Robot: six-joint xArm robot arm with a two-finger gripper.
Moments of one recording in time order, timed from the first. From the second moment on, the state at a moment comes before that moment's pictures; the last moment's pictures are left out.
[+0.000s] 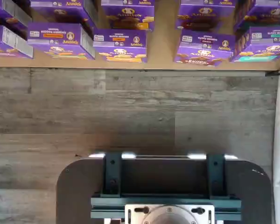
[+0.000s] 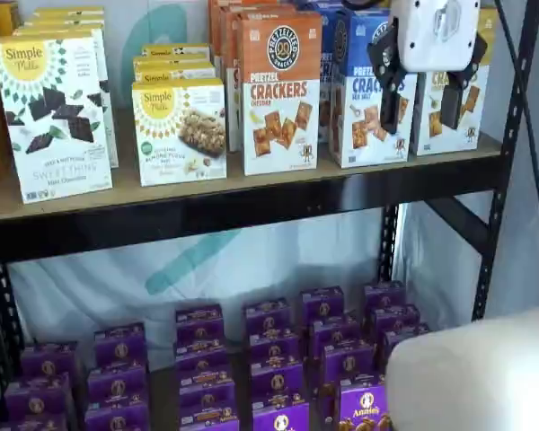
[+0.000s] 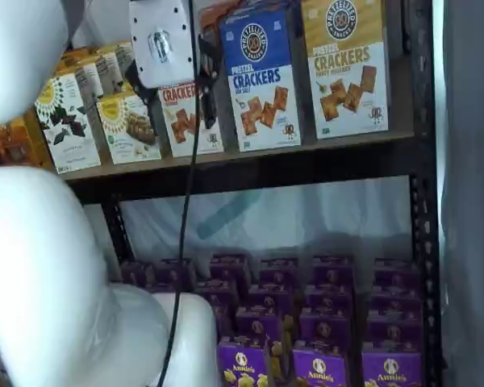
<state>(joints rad) 0.01 -0.84 -1.15 0.04 2.00 0.03</state>
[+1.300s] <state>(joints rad) 0.01 -0.73 -1.23 -0.04 1.76 0.01</state>
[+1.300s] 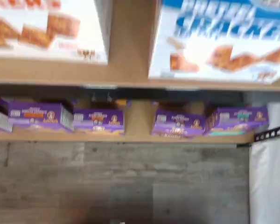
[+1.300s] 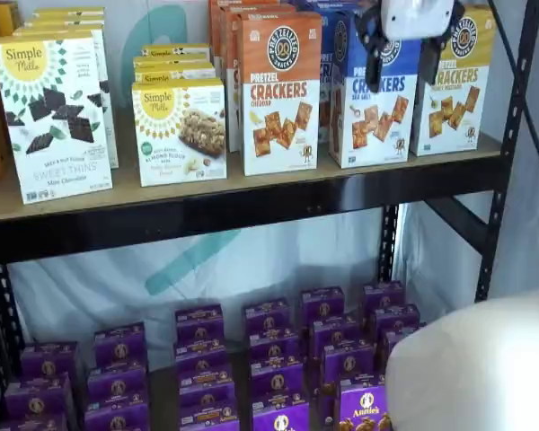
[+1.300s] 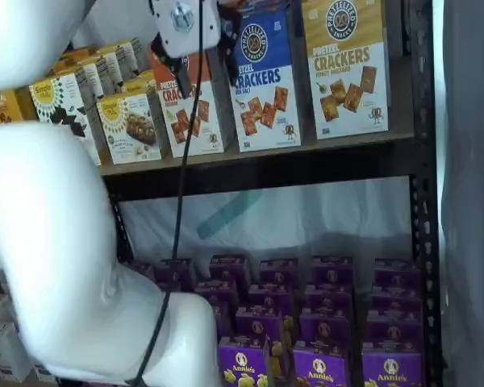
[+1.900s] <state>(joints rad) -0.01 -0.56 -1.41 -0.03 1.73 -0.01</state>
